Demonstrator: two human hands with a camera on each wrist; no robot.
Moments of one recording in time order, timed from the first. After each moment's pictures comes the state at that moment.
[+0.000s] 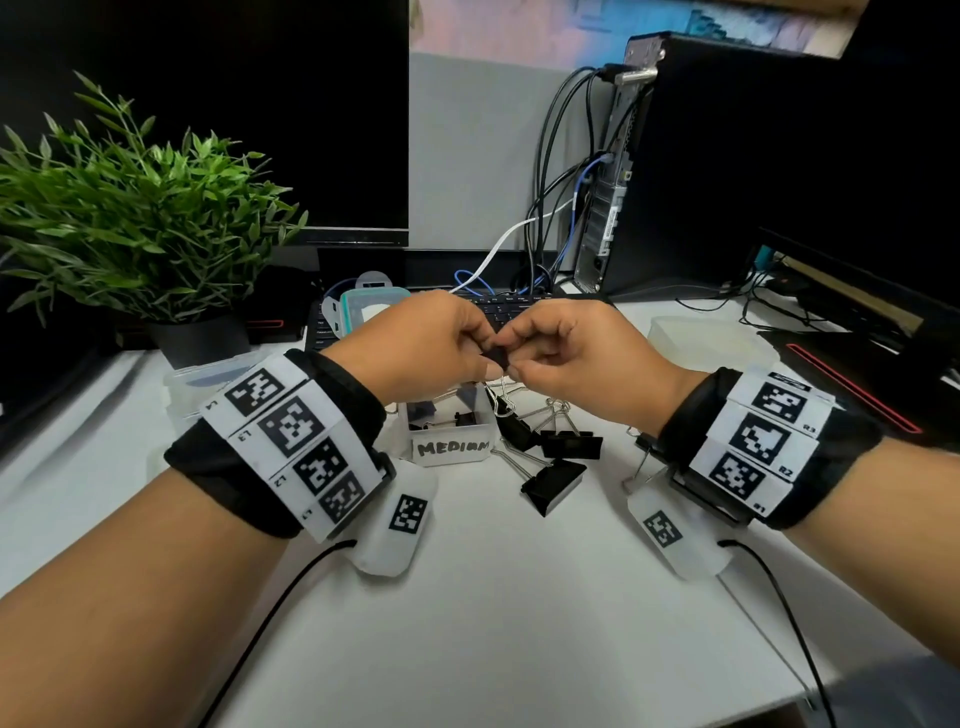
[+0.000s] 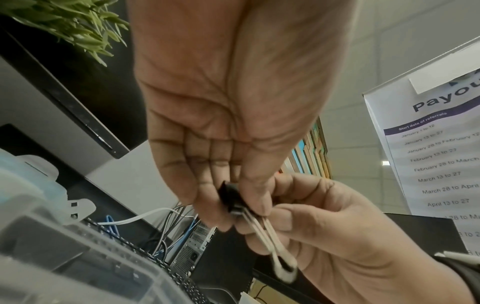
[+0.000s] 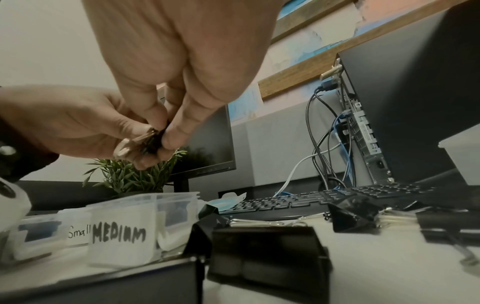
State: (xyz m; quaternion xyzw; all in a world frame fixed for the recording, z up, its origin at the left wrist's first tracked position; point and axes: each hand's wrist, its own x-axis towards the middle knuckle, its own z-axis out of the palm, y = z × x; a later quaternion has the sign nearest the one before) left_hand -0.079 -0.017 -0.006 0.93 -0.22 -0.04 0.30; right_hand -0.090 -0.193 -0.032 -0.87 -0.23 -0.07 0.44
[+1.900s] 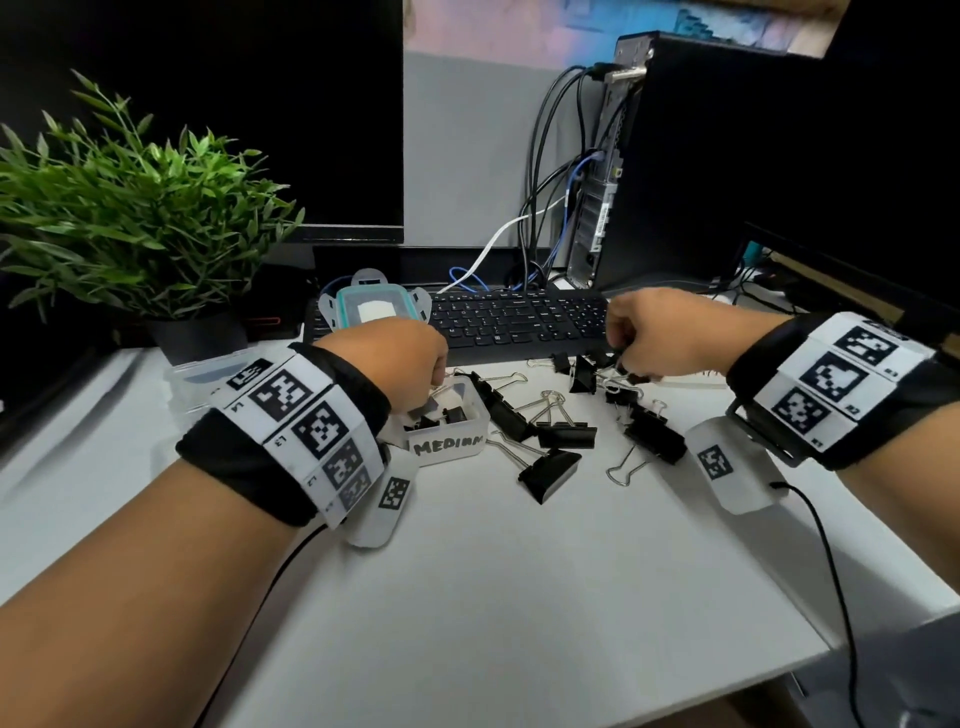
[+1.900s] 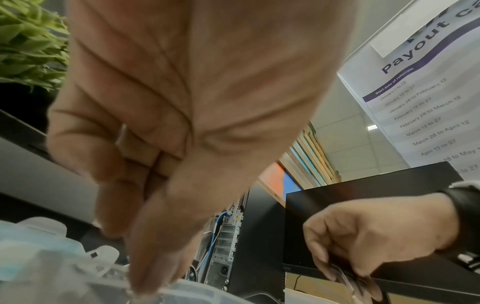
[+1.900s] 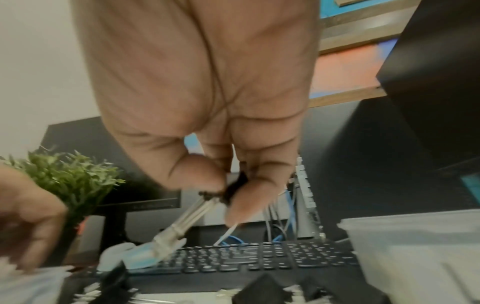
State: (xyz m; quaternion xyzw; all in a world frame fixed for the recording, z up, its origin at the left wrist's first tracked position) left_hand -0.078 -0.010 -0.010 0.98 -0.19 -0.08 -0.01; right_hand -0.087 -0.247 0.006 -1.00 -0.02 0.04 0.06
